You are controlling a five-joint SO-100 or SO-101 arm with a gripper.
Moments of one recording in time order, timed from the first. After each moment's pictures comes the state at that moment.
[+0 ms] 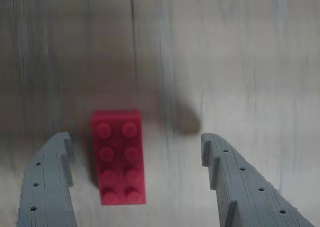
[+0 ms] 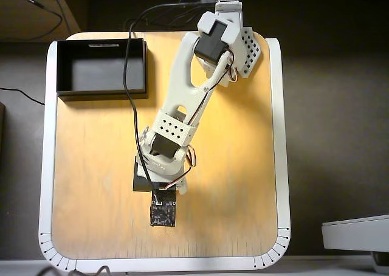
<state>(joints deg) 28.7 74.9 99.8 45.4 204.9</state>
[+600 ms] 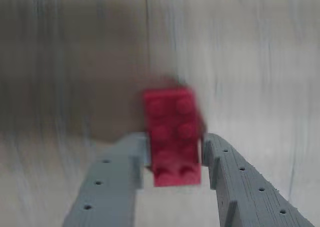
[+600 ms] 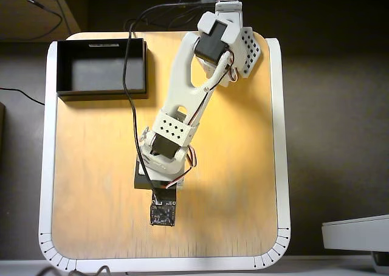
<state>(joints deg) 28.7 74.9 99.3 47.7 204.0</state>
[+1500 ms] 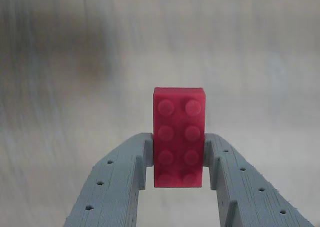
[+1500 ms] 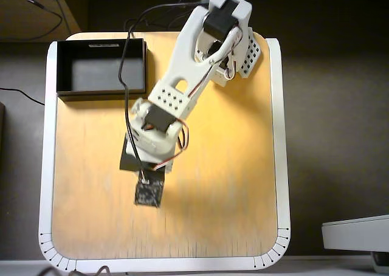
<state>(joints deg) 35.9 95.9 99.4 60.5 206.5</state>
